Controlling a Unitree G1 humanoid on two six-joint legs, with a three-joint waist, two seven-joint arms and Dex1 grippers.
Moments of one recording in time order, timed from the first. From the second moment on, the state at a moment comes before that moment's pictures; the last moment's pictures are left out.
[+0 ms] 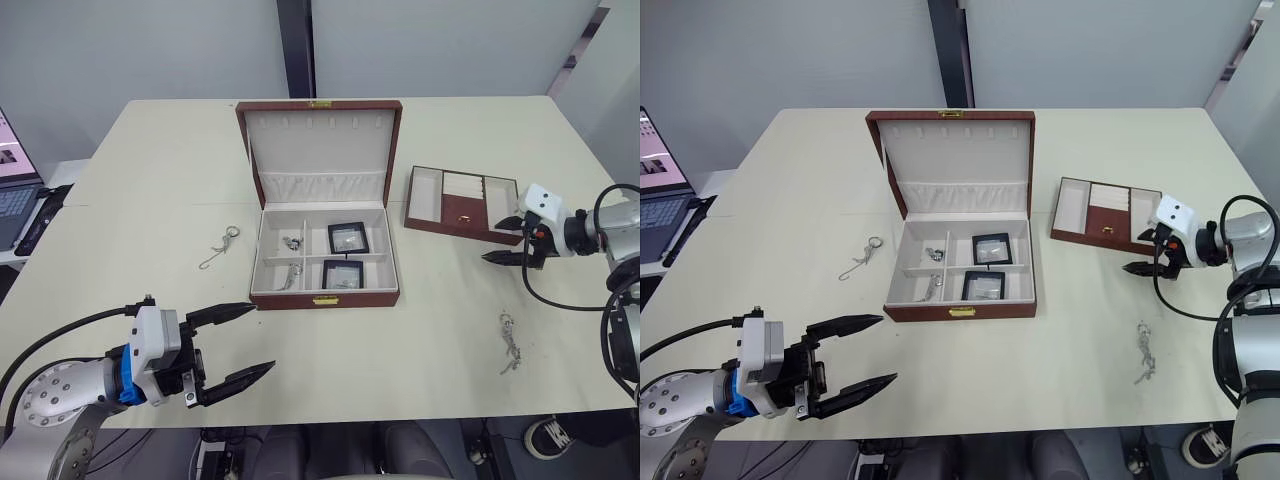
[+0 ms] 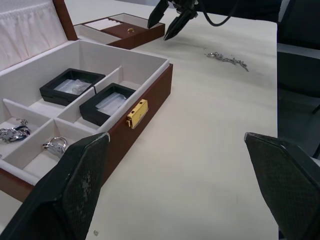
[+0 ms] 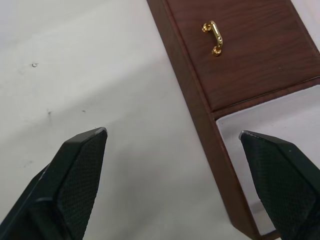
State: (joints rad) left arm 0.33 0.70 0.33 -0.51 -0.61 0.18 -1.15; right arm -1.06 -0.80 0.16 1.29 -0.14 -0.19 1.27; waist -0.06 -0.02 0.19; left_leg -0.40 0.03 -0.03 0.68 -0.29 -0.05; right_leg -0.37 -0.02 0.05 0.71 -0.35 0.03
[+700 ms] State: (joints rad) left arm 0.34 0.68 0.33 -0.51 -0.62 0.17 -1.08; right arm -1.07 -0.76 0.14 1.32 -0.19 -0.19 1.17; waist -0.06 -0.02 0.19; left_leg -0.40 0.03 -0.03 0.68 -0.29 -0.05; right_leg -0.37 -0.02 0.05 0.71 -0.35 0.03
